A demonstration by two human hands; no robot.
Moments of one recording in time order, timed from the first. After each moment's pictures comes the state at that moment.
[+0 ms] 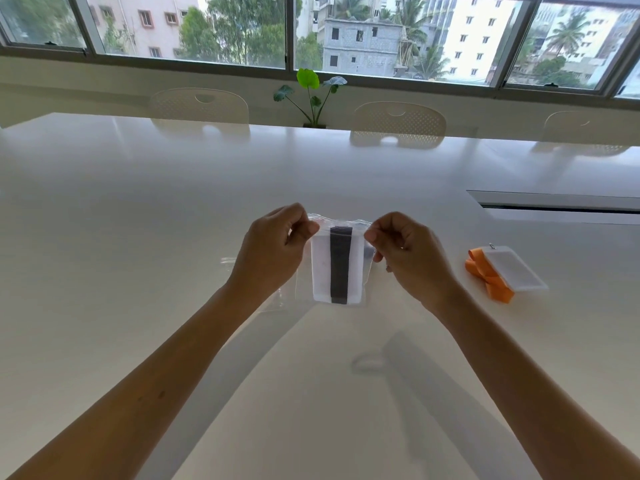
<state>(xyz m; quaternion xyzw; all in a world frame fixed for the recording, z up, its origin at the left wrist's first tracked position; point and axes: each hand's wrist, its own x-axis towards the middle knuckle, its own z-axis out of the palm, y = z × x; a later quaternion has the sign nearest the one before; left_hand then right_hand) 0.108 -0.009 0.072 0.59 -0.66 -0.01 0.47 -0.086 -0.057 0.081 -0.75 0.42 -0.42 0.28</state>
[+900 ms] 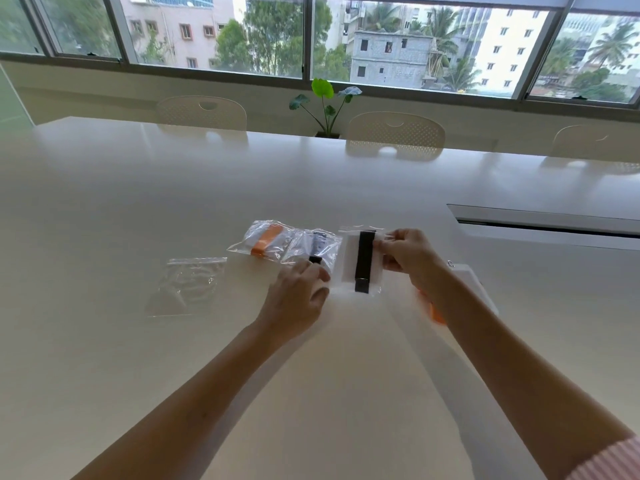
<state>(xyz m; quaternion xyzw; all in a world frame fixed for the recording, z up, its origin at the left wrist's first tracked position) -0.016 -0.062 -0.004 0.70 -0.64 -0.06 0.33 -0.180 -0.185 0.056 -0.58 0.50 -0.36 0.52</state>
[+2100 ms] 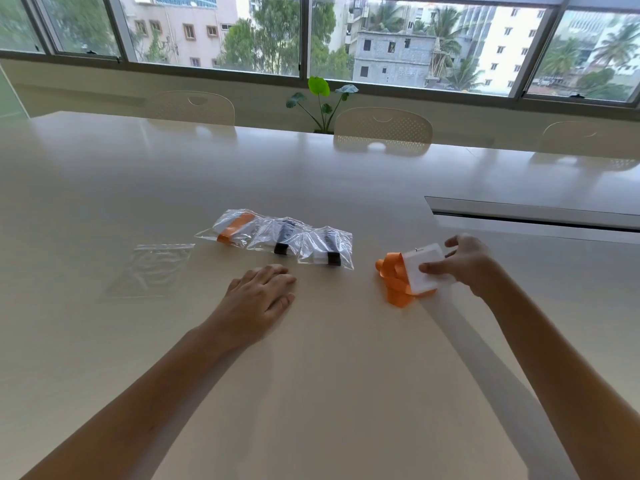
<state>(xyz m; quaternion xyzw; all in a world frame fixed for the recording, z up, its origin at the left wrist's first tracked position) -0.026 -0.040 -0.027 0.71 -0.67 -0.01 0.22 -0.326 -0.209 0.049 -0.67 0.66 -0.22 0.28</state>
